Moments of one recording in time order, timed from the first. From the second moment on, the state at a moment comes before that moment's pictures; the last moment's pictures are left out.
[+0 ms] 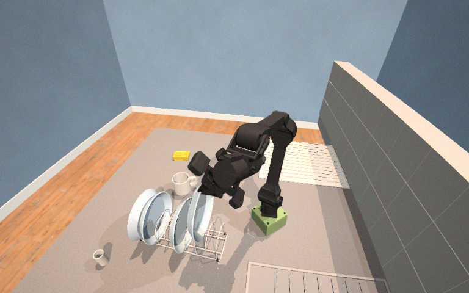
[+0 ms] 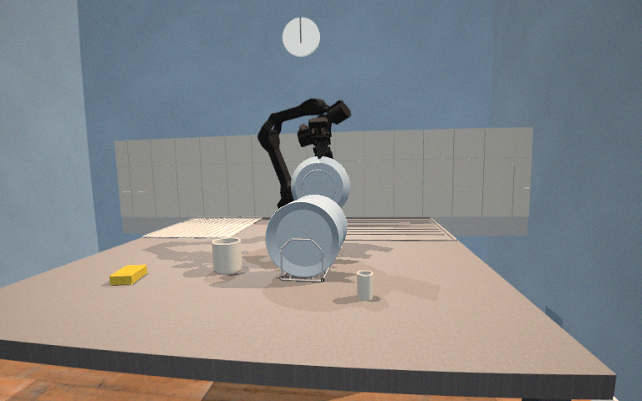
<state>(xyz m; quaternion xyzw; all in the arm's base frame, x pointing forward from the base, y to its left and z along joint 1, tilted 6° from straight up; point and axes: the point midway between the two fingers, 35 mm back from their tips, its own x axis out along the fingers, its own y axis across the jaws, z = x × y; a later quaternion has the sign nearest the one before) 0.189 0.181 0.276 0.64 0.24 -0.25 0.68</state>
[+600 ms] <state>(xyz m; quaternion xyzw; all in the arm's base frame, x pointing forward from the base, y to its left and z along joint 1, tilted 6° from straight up) 0.185 0.181 0.268 0.64 0.24 -0.25 0.69</state>
